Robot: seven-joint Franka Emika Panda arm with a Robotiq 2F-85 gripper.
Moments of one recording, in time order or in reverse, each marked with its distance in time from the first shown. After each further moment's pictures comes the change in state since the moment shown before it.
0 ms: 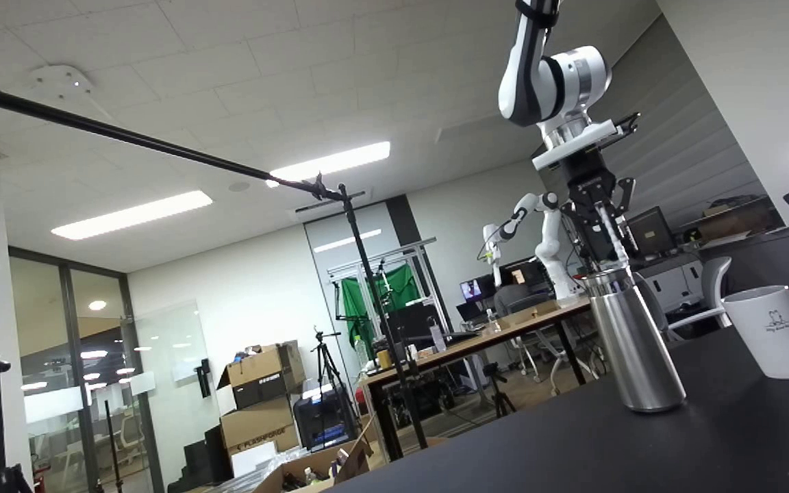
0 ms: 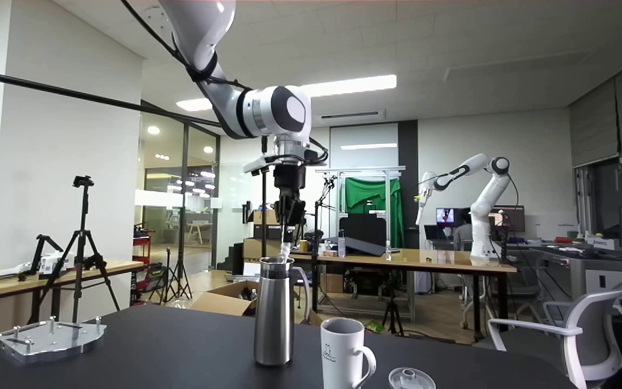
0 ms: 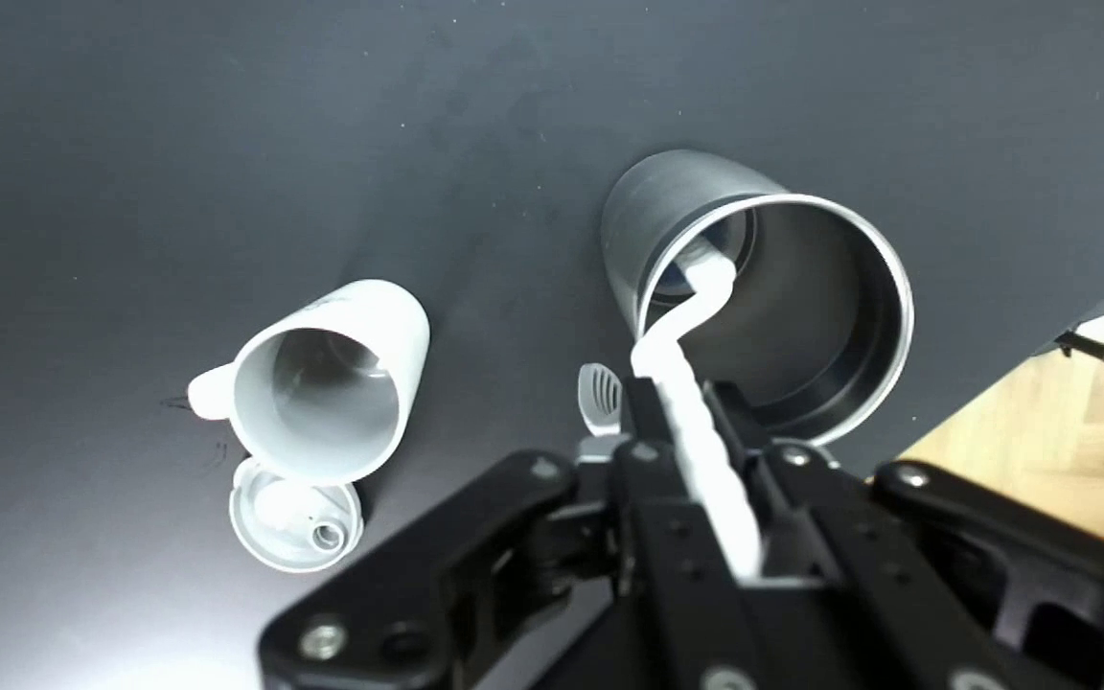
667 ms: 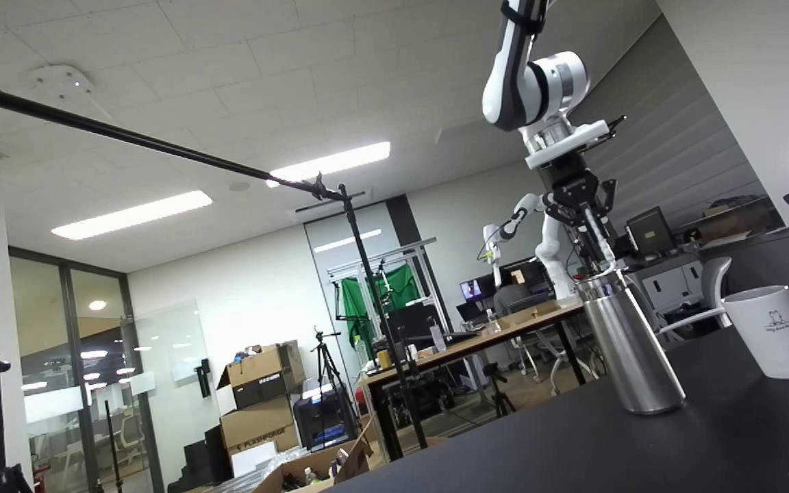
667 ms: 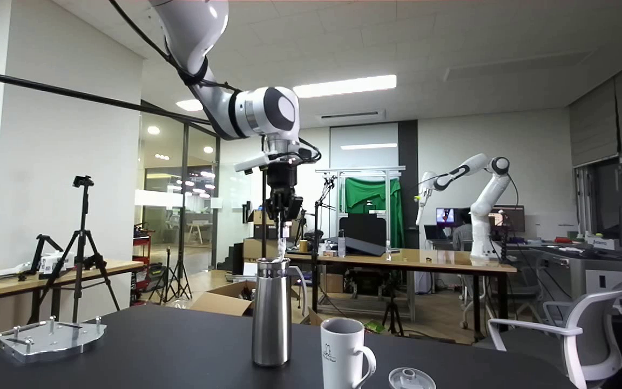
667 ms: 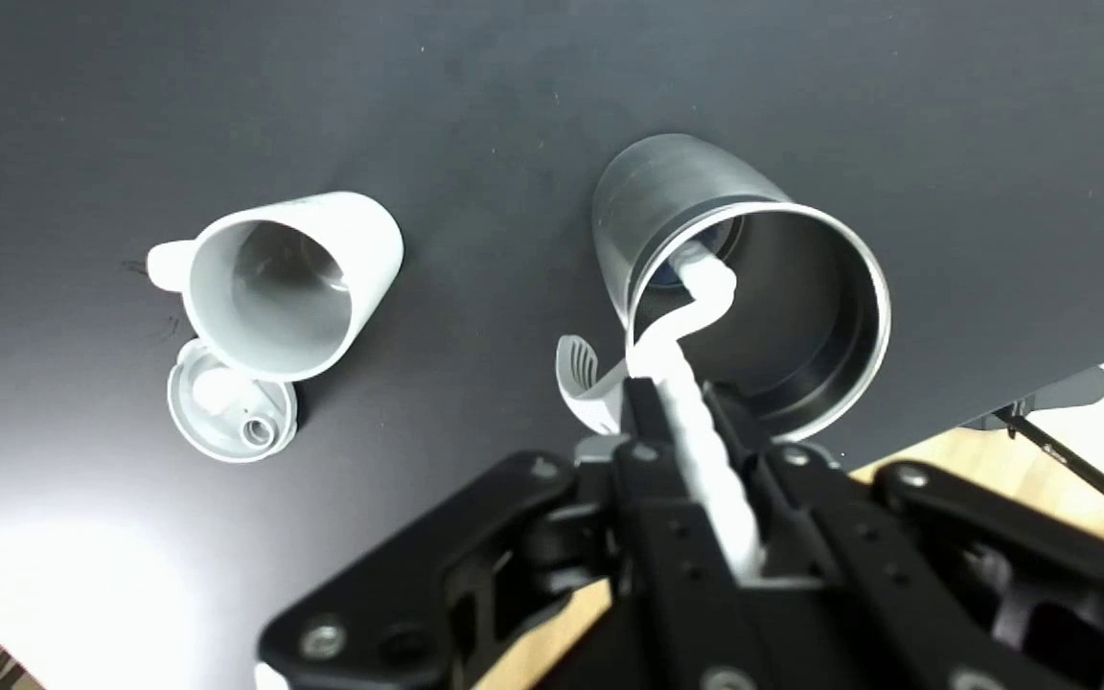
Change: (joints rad) arm 0.042 0.023 0.007 0.061 -0.080 -0.020 -0.152
